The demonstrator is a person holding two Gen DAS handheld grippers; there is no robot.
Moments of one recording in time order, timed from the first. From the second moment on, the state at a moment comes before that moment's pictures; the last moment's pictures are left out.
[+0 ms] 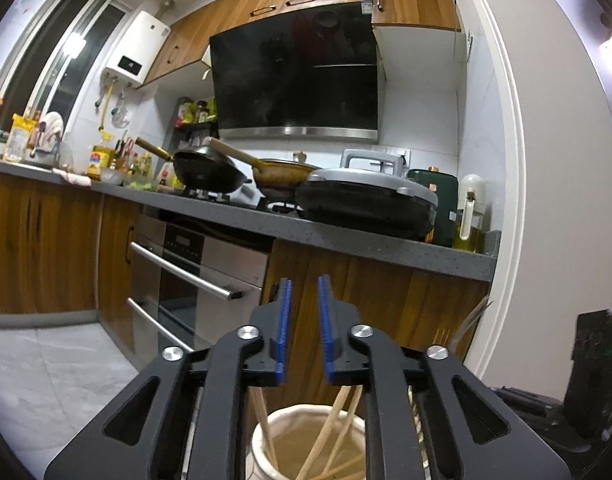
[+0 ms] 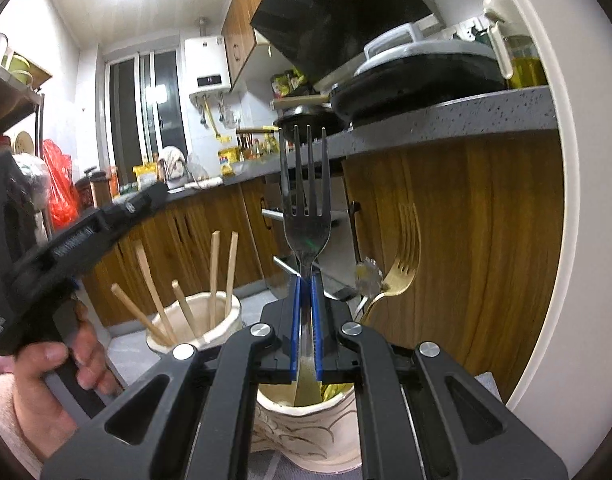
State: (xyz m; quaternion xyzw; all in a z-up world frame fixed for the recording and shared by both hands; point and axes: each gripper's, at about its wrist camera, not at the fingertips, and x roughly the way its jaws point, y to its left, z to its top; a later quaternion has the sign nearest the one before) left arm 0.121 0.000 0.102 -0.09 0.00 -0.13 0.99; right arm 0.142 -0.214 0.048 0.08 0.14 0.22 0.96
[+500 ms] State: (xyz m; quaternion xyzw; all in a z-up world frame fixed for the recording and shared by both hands) left arm 0.109 0.001 0.098 -0.08 0.02 -0.11 0.99; right arm 0.159 -0.205 0.032 0.07 0.20 0.21 0.96
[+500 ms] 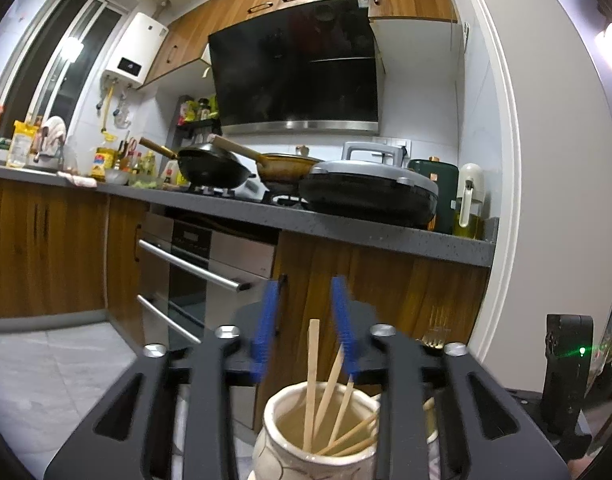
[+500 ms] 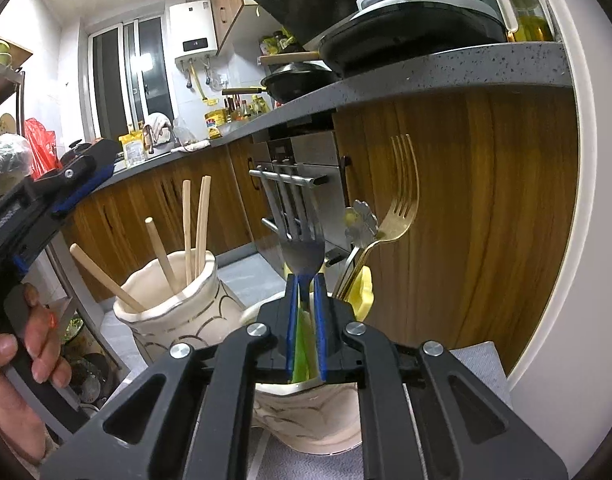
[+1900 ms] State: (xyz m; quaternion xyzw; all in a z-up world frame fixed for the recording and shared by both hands) left arm -0.004 -0.006 0.009 0.01 0.14 -0.04 0.99; right arm 0.041 -0.228 0.006 0.01 0.14 0.19 0.97
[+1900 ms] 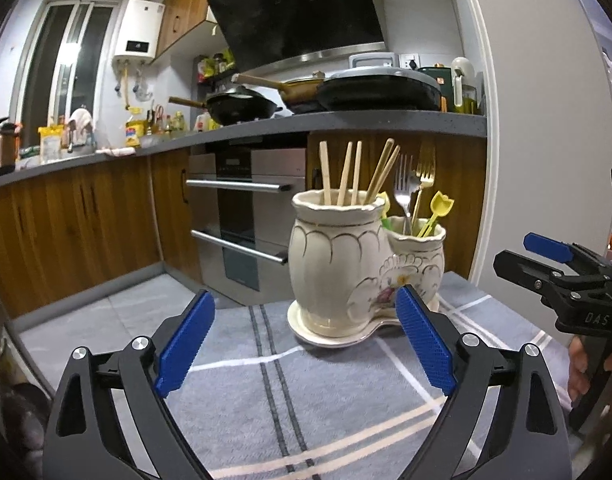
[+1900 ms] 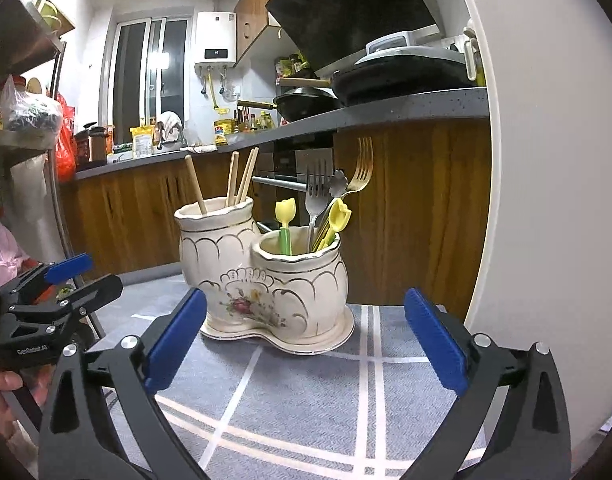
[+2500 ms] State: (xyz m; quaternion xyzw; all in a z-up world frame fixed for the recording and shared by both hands) left arm -0.002 -0.005 0.006 0.01 0.14 -0.04 0.99; right arm 0.048 -0.220 -0.001 -0.02 0.14 0.17 0.97
